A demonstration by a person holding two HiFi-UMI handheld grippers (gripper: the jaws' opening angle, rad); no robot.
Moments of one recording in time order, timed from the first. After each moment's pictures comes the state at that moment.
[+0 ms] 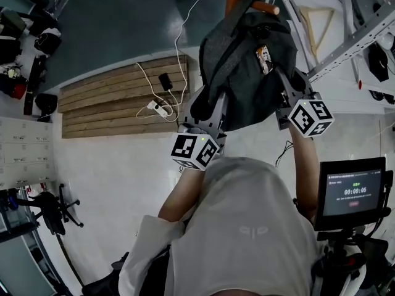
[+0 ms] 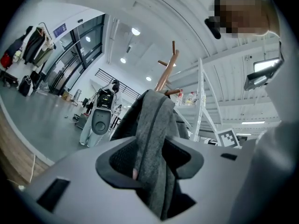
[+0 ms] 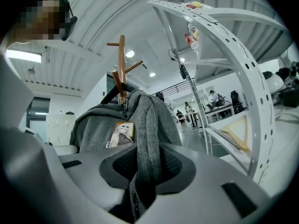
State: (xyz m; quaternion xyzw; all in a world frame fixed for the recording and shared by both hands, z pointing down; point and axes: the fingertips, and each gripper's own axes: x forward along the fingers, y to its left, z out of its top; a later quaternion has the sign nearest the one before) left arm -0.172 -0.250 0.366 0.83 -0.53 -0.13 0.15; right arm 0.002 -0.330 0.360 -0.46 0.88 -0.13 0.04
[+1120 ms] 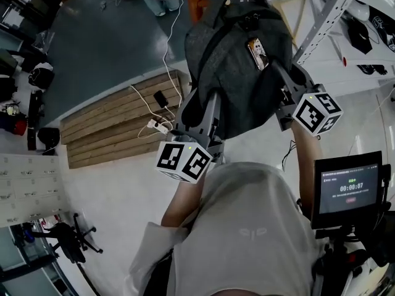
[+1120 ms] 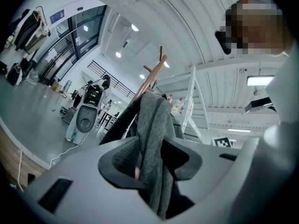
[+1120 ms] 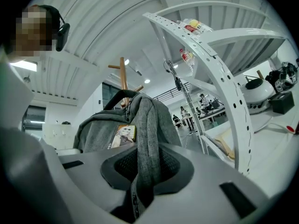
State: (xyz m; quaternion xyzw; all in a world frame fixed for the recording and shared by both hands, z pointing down) left arm -0.140 -0.258 0.318 0.86 -0.46 -0.13 0.18; right arm 0.037 -0.323 0.313 -0.48 0.86 -0.14 0.09
